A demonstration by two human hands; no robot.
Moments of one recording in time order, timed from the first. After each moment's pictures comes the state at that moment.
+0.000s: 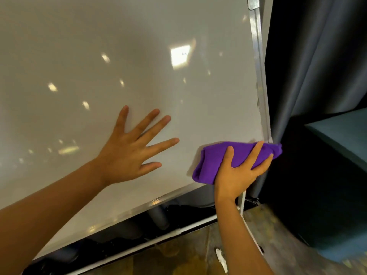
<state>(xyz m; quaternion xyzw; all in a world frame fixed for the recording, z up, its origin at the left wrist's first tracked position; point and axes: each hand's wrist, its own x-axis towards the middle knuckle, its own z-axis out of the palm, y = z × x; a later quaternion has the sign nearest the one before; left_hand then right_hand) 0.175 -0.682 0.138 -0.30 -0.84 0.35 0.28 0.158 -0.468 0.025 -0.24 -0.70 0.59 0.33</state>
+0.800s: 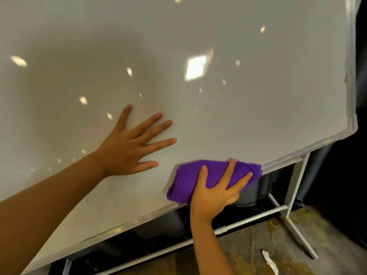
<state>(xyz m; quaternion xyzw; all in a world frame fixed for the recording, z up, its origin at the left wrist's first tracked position) 0.267 -0.888 0.176 -0.33 -0.82 0.40 0.25 0.293 -0.718 0.029 -0.24 -0.71 0.61 0.26</state>
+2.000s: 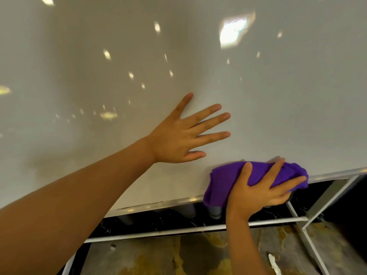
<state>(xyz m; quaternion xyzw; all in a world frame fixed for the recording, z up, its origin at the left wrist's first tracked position) 0.257 -0.881 0.158 -0.34 -0.84 0.34 0.27 0.276 -0.719 0.025 -0.23 -0.74 0.57 0.29</state>
